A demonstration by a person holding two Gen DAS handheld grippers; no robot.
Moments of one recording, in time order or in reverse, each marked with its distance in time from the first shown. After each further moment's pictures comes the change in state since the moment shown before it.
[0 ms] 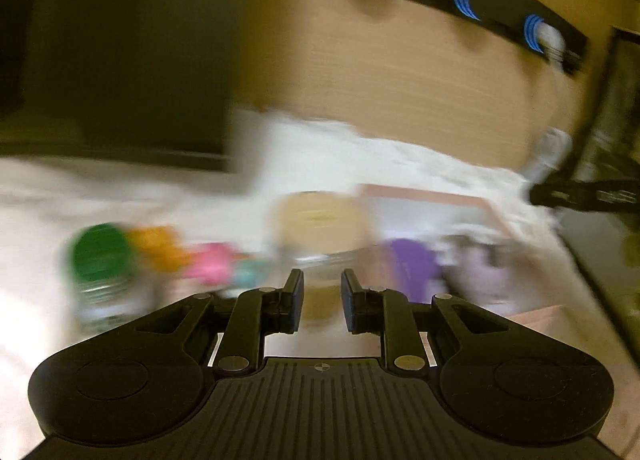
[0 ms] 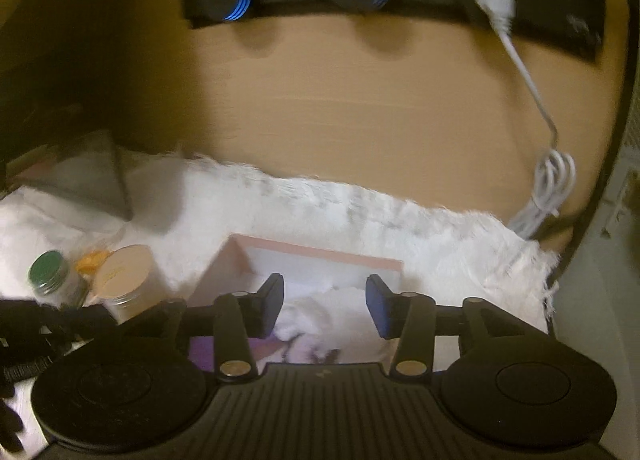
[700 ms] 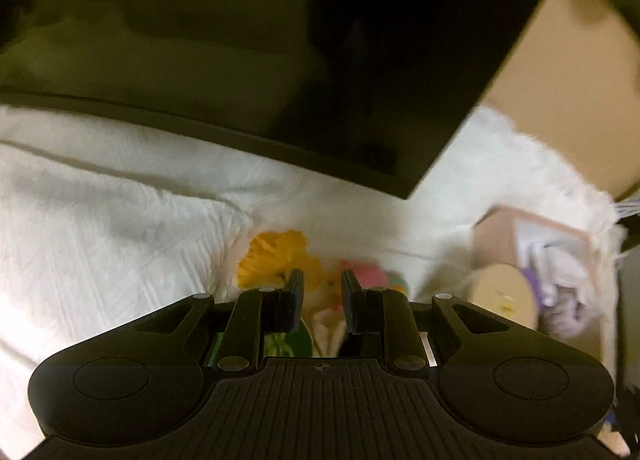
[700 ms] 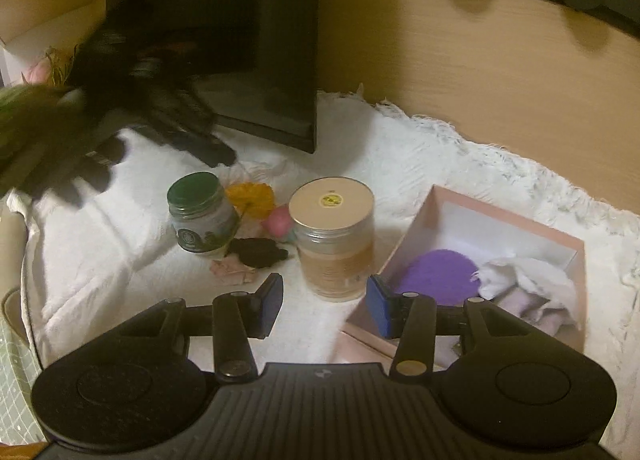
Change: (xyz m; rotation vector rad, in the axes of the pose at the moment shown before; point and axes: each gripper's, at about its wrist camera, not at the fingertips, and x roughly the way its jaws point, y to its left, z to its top) left arm 0.109 0.105 0.127 -0.165 0.481 0.059; right arm 0.001 0.122 -0.027 -0.132 0.106 0.260
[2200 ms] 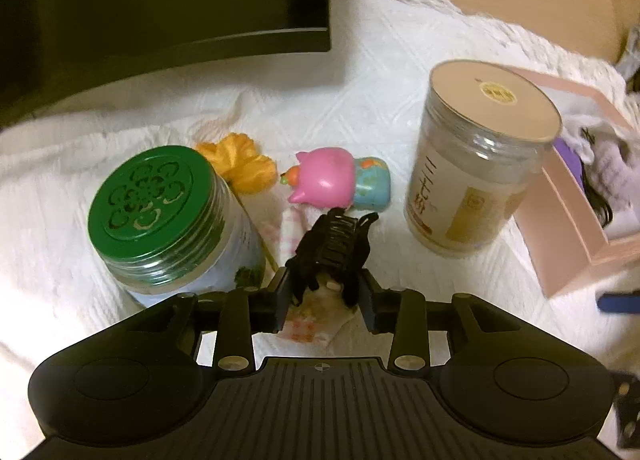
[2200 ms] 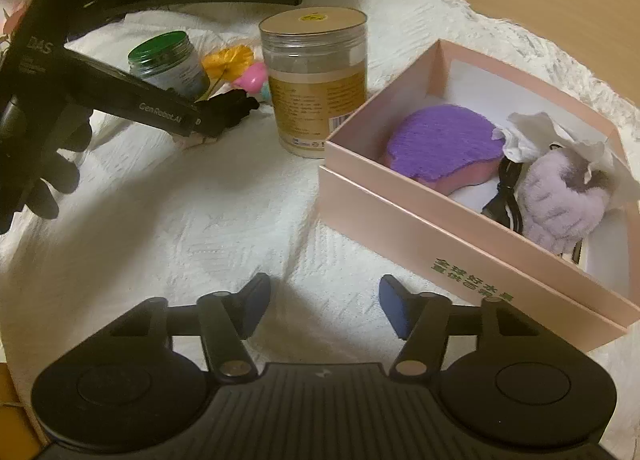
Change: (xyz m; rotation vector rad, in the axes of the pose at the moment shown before) left arm 0.049 -0.045 -0.126 0.256 -0.205 0.119; right arm 0.058 -0.023 -0.085 -0.039 0.209 -0.024
